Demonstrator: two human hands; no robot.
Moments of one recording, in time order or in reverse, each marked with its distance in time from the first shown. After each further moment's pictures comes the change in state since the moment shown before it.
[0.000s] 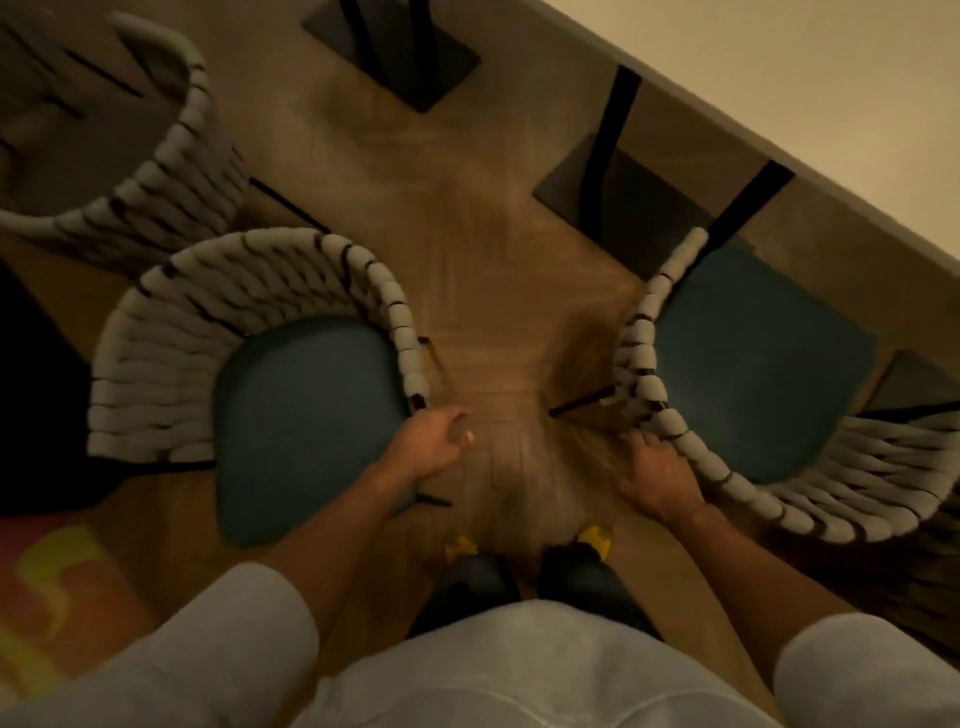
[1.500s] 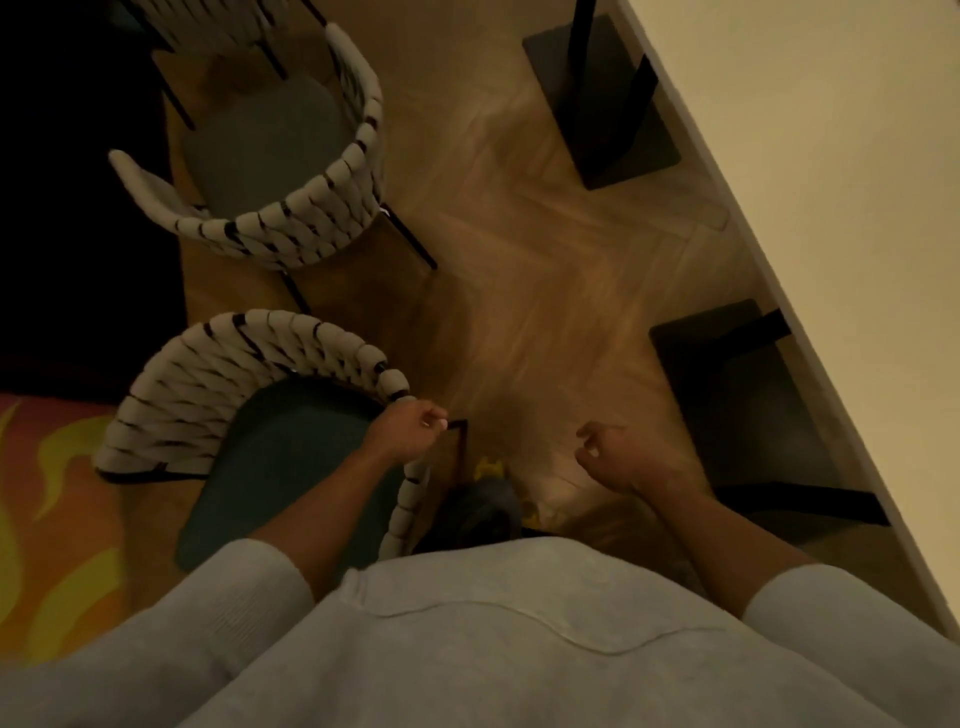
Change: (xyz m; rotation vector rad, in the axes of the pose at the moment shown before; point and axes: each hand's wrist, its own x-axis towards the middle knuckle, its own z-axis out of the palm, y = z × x) left_hand 0.240 -0.018 -0.250 -0.476 0.225 -0.465; right_hand 0.401 -0.211 -0.305 -0.246 -0.315 -0.458
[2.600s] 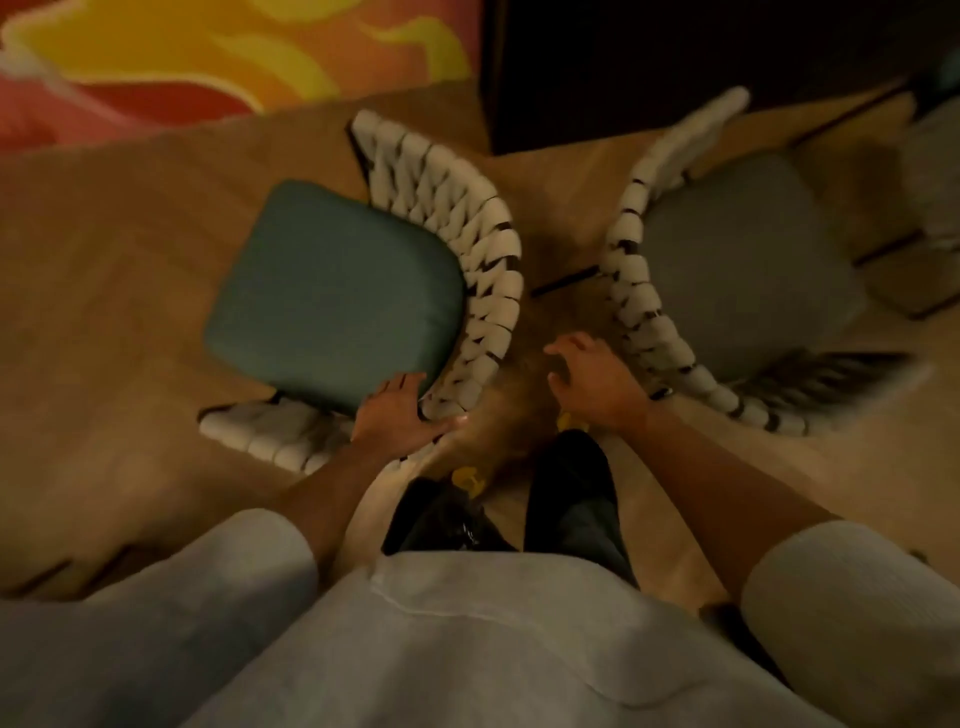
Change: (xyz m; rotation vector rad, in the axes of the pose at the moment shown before) left_hand 0.096 -0.033 -0.041 -0.848 0.759 -1.025; right_hand 0.314 -0.511 -0.135 -1.188 -0.427 -1.272
